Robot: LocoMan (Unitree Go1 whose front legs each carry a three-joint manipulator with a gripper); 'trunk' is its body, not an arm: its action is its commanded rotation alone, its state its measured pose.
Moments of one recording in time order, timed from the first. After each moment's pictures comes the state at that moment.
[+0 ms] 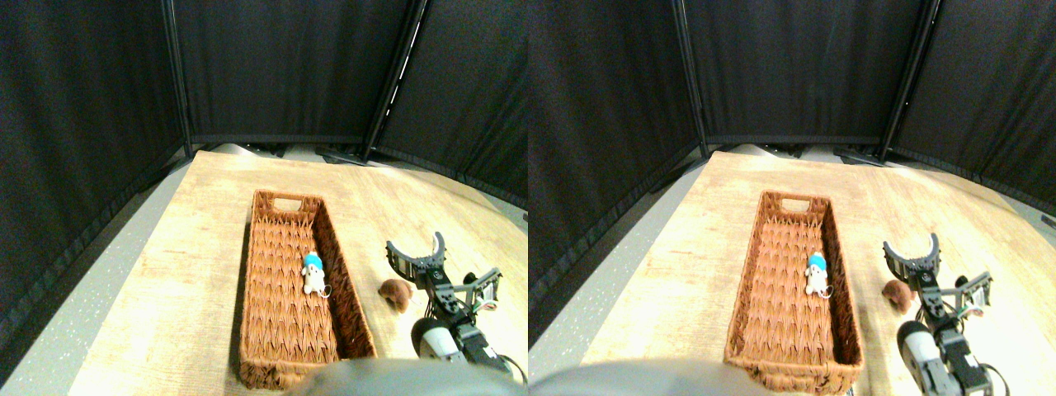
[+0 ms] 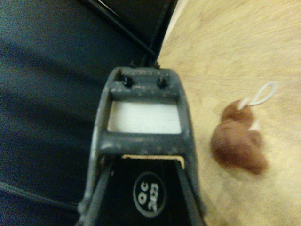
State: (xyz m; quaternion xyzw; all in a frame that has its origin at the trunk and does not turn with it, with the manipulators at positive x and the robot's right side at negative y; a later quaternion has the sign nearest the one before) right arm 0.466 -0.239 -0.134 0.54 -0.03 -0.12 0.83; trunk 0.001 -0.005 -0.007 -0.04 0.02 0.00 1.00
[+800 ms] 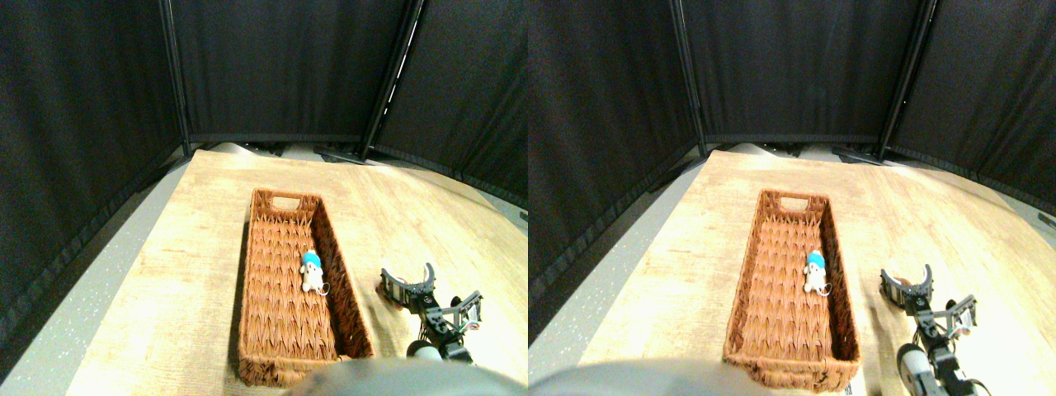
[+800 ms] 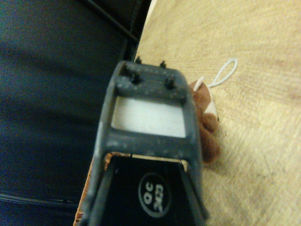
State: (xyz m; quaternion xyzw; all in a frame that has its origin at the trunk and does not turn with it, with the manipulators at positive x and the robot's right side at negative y) right arm 0.469 -0.249 -0.186 0.59 0.01 -0.15 0.79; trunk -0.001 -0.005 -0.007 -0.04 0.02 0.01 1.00
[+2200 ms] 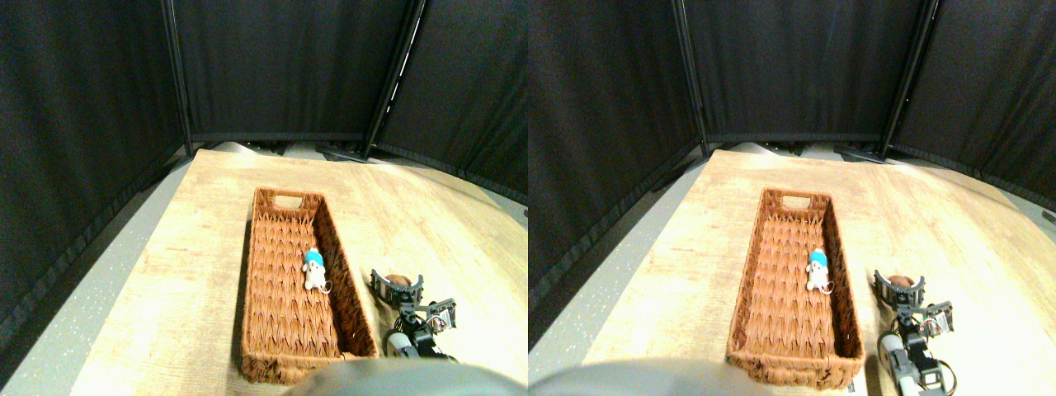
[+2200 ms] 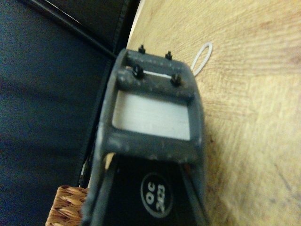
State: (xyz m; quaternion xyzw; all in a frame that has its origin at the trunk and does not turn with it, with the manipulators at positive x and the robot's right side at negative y) right arm 0.486 -0.263 -0.228 0.60 -0.04 -0.24 0.76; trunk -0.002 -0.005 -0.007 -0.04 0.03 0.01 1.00
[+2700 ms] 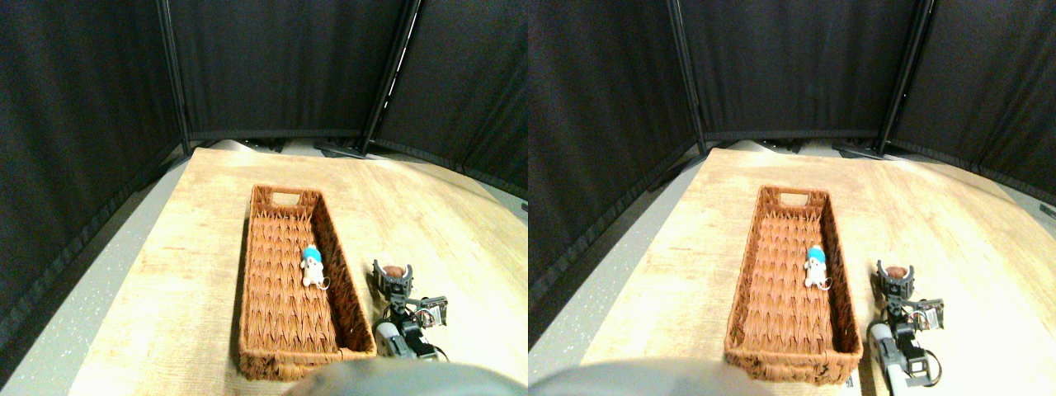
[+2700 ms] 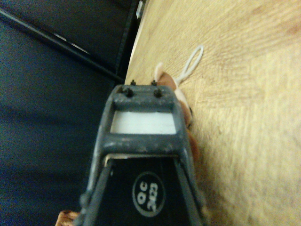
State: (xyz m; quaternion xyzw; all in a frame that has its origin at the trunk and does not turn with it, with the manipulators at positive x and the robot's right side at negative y) right arm 0.490 -0.260 -0.229 0.55 -0.10 -0.28 0.78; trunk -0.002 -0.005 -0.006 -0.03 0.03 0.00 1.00
